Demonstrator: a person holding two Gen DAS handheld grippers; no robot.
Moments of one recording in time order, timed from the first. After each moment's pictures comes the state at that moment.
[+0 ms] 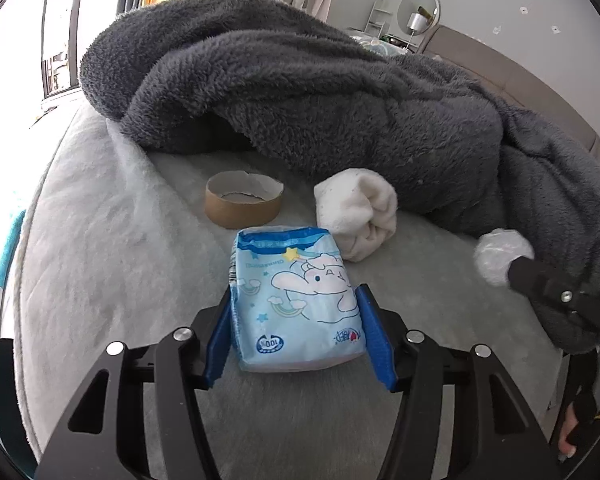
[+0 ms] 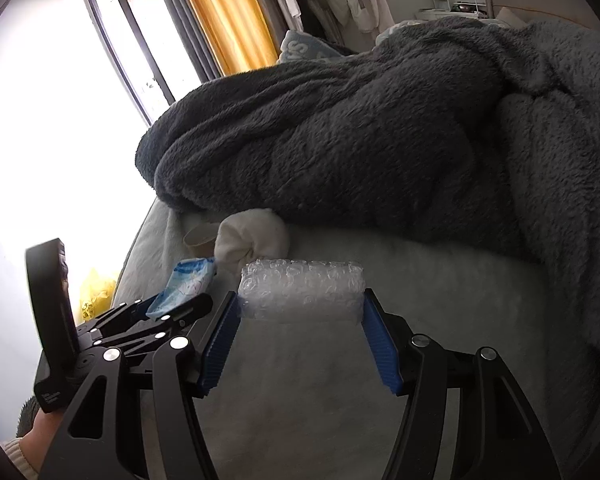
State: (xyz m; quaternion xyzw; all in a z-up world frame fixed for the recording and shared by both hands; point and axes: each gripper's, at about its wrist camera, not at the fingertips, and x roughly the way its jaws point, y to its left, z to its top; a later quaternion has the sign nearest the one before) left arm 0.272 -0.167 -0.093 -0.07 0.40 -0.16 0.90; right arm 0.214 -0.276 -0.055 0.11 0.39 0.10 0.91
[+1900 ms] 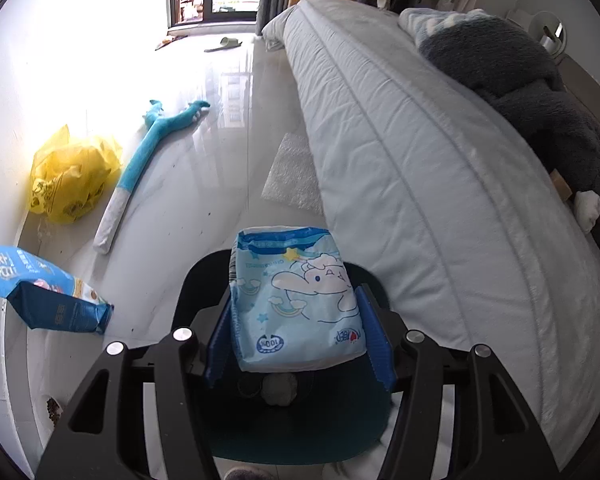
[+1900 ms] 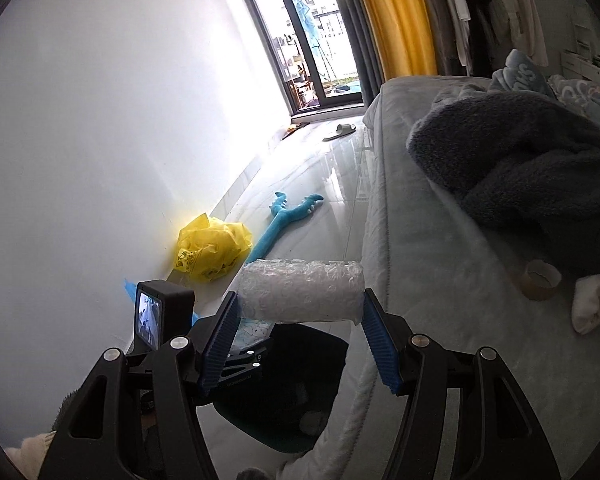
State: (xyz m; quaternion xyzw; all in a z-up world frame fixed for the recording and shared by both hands) left arm 0.203 0.152 -0.142 -0.11 0.49 0.03 0.86; right arm 0.203 0.042 0.002 0.03 0.38 0.31 0.87
